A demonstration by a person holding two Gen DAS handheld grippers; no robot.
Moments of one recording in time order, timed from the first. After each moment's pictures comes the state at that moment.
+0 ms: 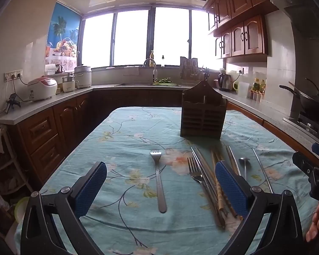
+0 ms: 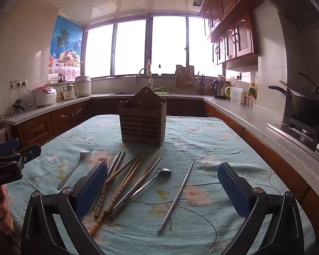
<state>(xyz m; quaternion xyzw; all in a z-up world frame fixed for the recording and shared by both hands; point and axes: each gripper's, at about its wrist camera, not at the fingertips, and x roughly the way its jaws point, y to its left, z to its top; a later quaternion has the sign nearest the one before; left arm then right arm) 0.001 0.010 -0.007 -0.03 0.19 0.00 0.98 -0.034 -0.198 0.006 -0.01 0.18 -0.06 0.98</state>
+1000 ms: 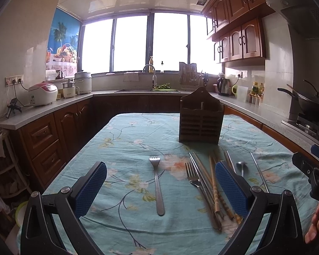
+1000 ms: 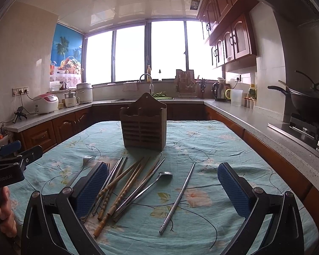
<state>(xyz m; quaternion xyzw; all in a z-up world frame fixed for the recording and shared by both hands) -0.012 0.004 0.001 -0.02 0.17 0.00 0.98 -0.042 -0.197 0.008 -0.01 0.16 -0.05 0.99</state>
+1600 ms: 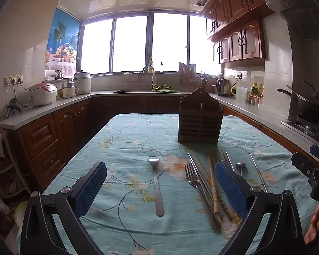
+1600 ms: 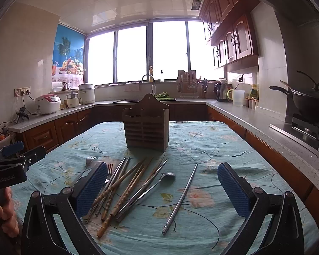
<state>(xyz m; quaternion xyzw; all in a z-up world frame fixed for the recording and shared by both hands) -0.012 0.005 0.000 -0.02 0.17 0.00 0.99 -0.042 -0.193 0.008 -0.01 0.16 -0.04 0.99</state>
